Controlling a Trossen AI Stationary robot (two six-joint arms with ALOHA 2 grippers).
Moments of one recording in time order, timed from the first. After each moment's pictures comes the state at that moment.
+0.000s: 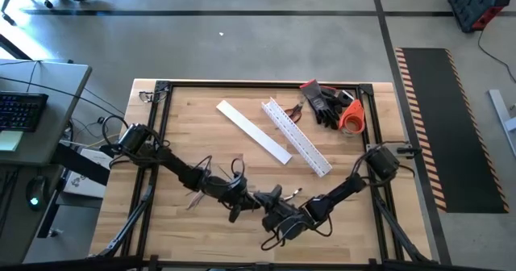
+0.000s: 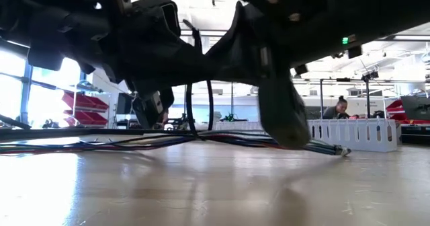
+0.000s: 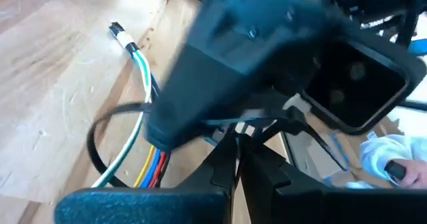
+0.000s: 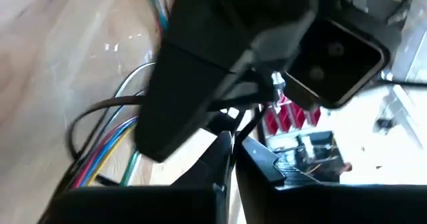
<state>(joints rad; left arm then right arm) -0.42 1.91 0.66 0.98 -0.12 -0.73 0.59 2.17 1.15 0.57 1.05 -0.74</state>
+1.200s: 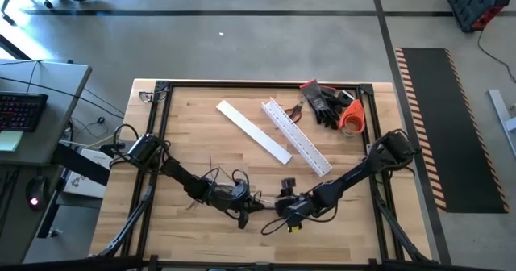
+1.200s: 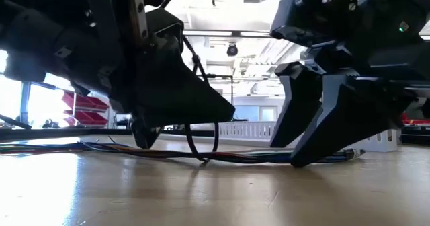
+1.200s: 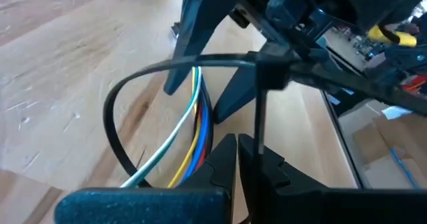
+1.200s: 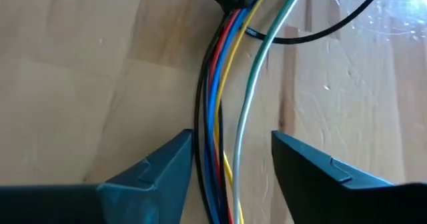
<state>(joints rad) -0.49 2.05 0.77 0.93 -0.38 -0.73 0.52 1.94 1.03 -0.15 0.34 0.21</state>
